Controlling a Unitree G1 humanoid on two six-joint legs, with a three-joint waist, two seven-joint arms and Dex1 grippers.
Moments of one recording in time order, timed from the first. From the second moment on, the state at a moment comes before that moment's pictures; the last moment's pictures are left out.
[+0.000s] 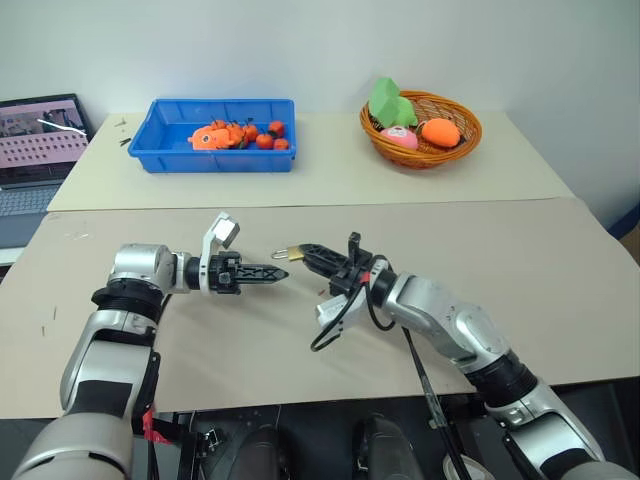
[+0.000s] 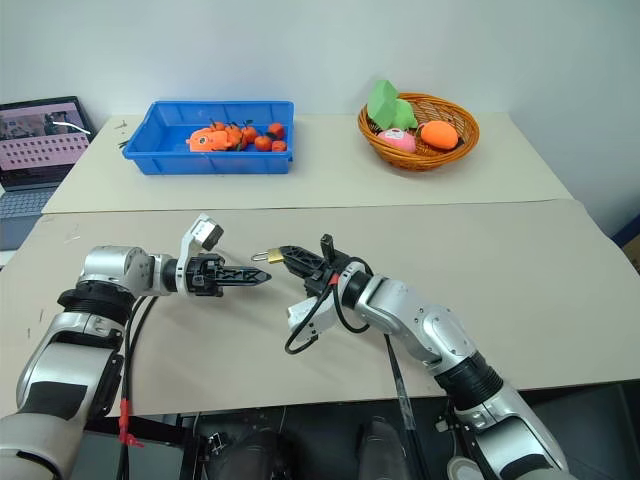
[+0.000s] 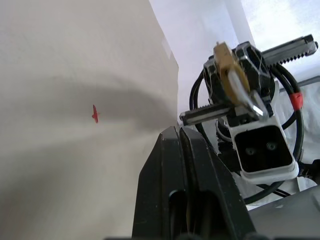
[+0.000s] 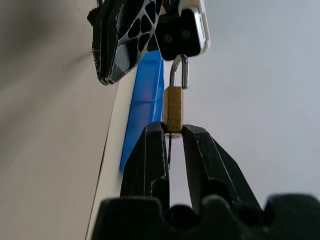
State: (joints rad) left arm -0.89 0.59 -0.13 0.75 -0.47 1.09 -1.58; right arm -0.54 -0.46 0.46 -0.07 -0.98 -0.41 0.22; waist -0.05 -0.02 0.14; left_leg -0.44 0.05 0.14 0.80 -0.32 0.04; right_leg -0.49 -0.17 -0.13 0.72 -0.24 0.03
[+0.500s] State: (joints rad) left arm -0.86 0.60 -0.13 0.70 -0.48 1.10 -1.57; right arm -0.53 -0.46 0.48 -0.01 -1.01 -0.41 0.17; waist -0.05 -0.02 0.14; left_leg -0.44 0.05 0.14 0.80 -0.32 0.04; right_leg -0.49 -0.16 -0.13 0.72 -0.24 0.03
